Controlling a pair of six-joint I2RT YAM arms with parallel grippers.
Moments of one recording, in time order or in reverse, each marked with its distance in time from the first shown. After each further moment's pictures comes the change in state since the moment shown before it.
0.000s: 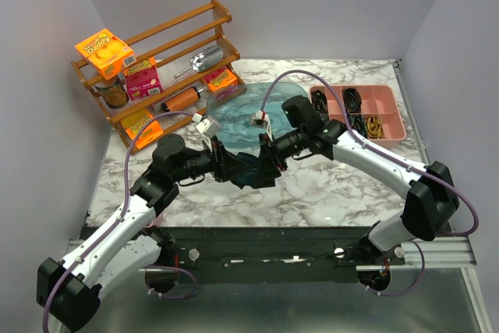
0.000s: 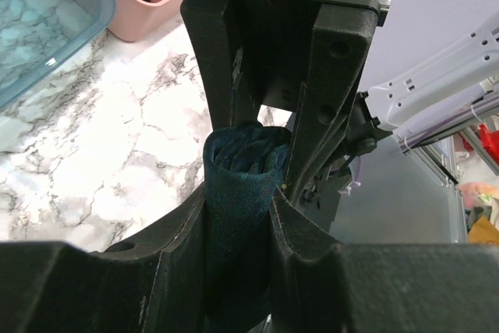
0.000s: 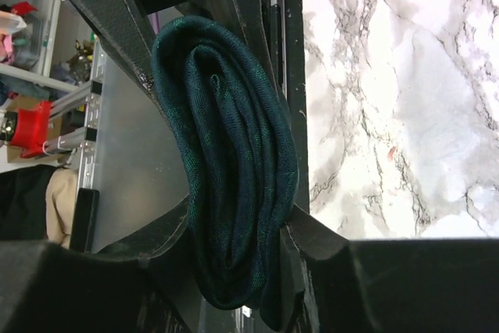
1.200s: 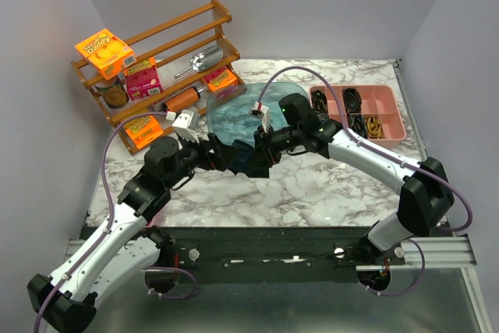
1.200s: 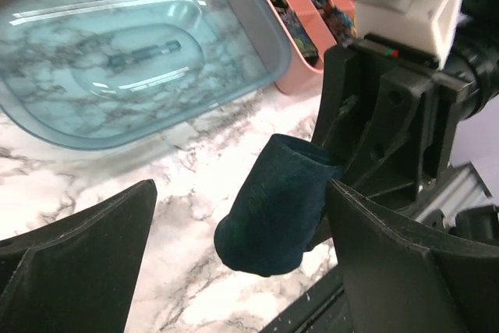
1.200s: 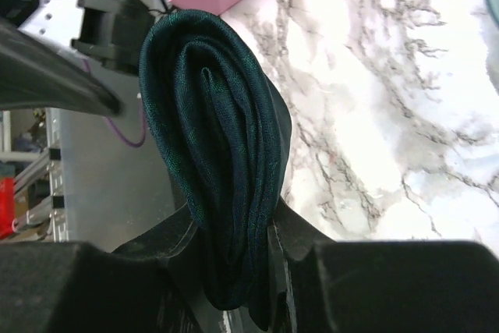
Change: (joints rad) left arm -0.019 -0.092 0.075 -0.232 -0.526 0.045; right arm -0.001 0.039 0.010 0.103 0.217 0.171
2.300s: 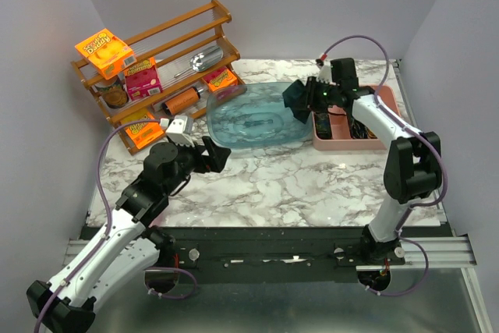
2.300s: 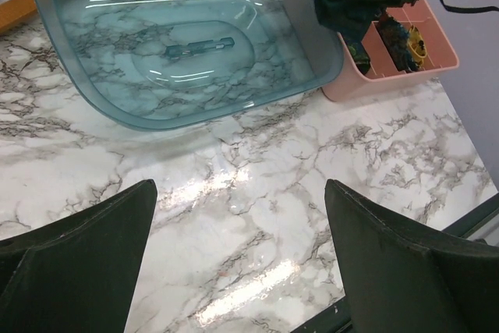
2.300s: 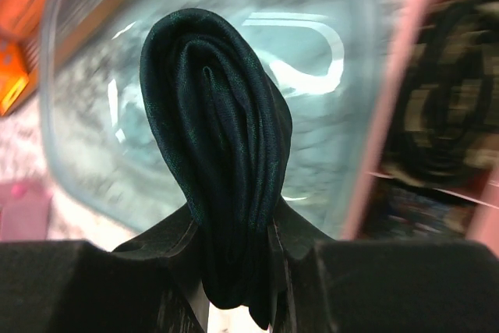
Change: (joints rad) left arm 0.000 -0.061 -0.048 -0.050 -0.145 0.002; right arm -0.505 0.228 0.217 -0.016 0.395 0.163
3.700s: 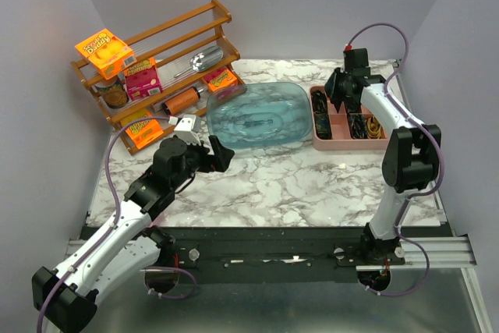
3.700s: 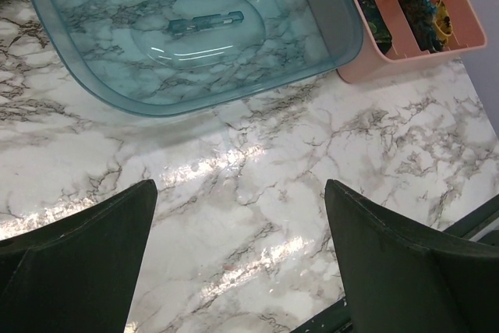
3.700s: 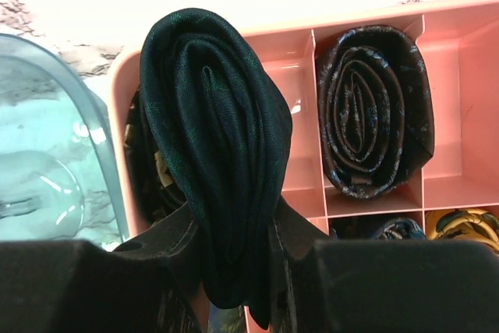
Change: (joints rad) left arm 0.000 0.087 -0.009 0.021 0.013 0.000; right arm -0.096 0.113 0.163 -0.137 0.519 -0.124
